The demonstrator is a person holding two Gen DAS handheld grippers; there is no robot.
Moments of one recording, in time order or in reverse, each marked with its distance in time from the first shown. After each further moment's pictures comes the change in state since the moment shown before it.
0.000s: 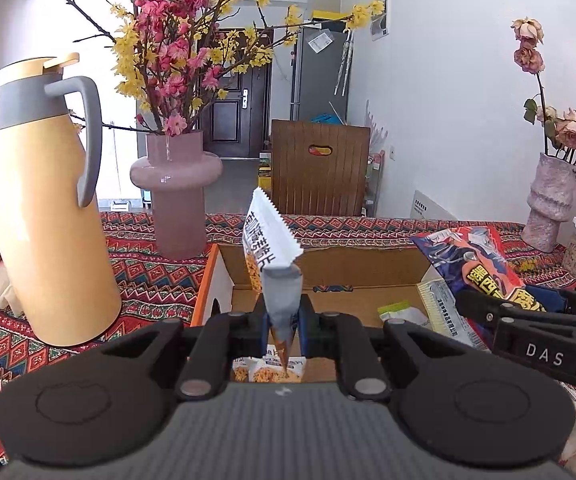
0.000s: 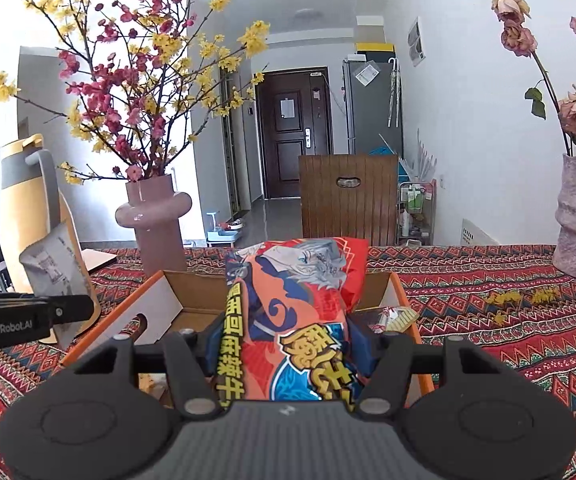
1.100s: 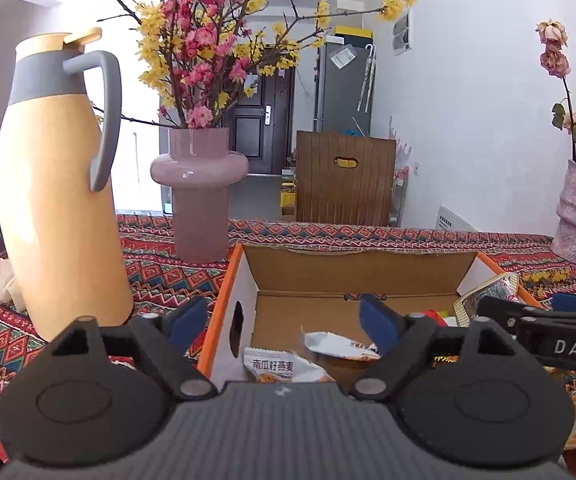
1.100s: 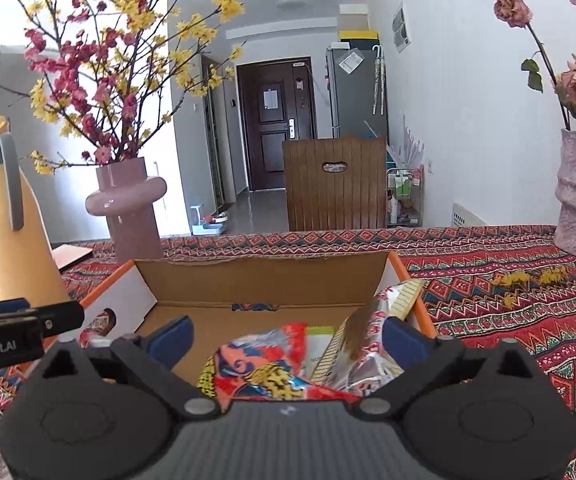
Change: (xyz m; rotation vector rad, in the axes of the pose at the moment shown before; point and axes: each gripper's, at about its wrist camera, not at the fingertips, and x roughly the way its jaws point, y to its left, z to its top) left arm 0.025 0.012 -0.020 -0.025 -0.072 0.082; right arm 0.036 -0.008 -0.013 0.058 -0.004 -0.047
